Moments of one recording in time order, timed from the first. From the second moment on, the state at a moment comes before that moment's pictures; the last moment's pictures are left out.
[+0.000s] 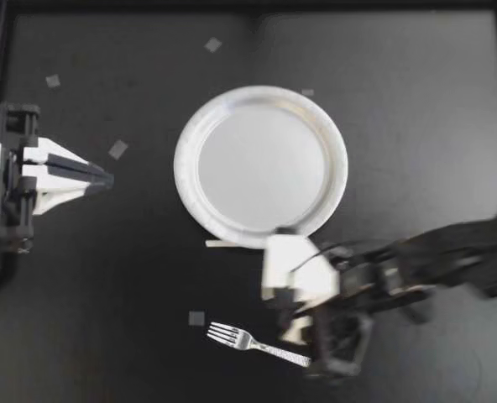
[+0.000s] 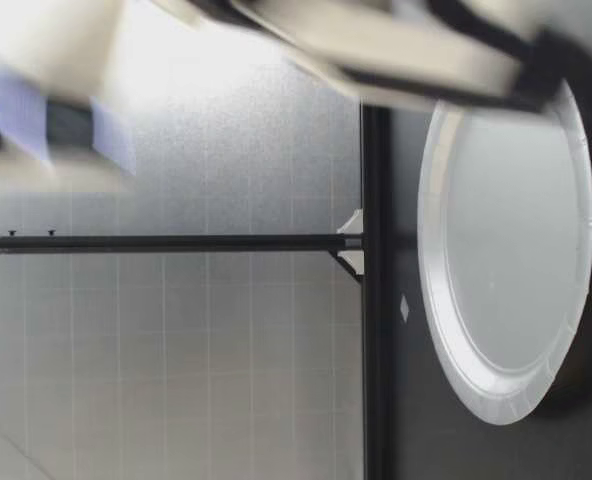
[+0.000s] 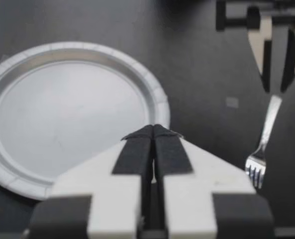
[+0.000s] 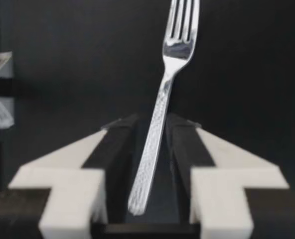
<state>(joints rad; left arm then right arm) 0.08 -0.85 1.05 -0.03 0.19 -0.12 0.23 0.10 0.53 0.28 0.33 0.15</state>
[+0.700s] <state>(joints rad) 0.08 -0.88 1.11 -0.03 0.18 -0.10 0.23 0.32 0.33 0.28 0.51 0.26</state>
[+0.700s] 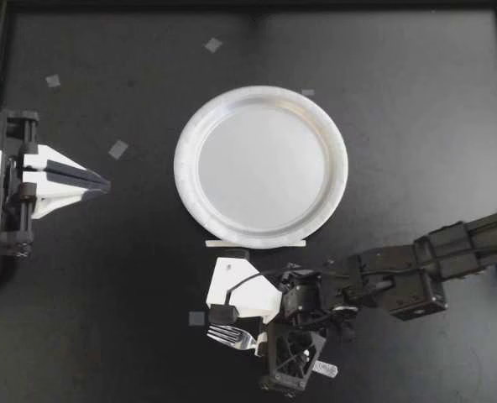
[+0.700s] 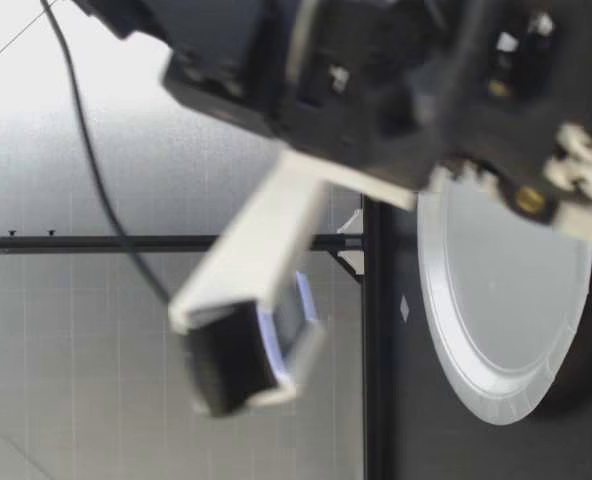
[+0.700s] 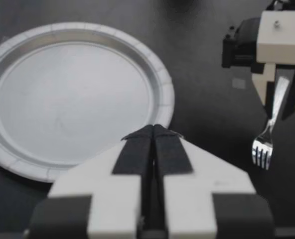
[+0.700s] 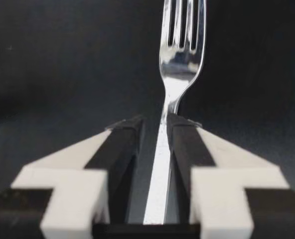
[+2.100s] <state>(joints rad) 0.08 -0.86 1.28 -0.02 -0.39 -0.06 0.11 0.05 0.19 -0.28 0.12 0.30</state>
